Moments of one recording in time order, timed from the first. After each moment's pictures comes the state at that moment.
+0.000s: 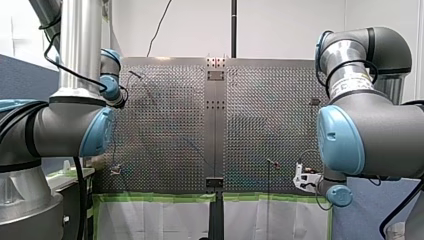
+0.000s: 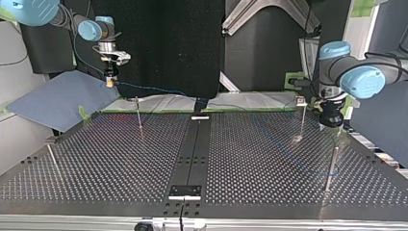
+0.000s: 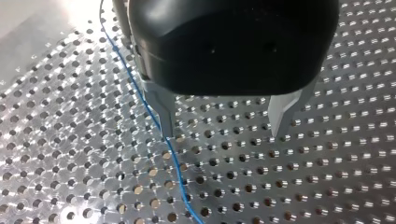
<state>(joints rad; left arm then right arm) 0.26 -1.66 -1.93 -2.86 -1.56 -2.16 1.58 -0.62 1.95 -1.30 1.23 1.67</state>
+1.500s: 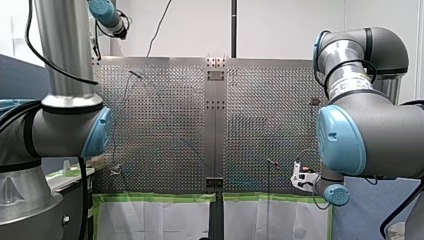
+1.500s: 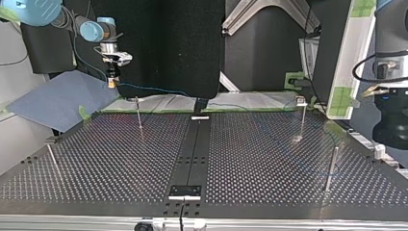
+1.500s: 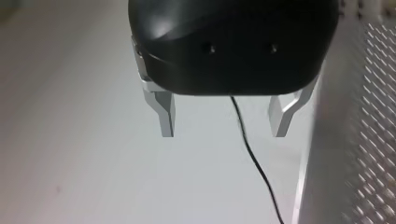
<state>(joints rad) 0.22 -1.24 -1.62 -3.28 -1.51 -1.96 1.60 -0.62 1.94 -1.30 1.23 1.70</state>
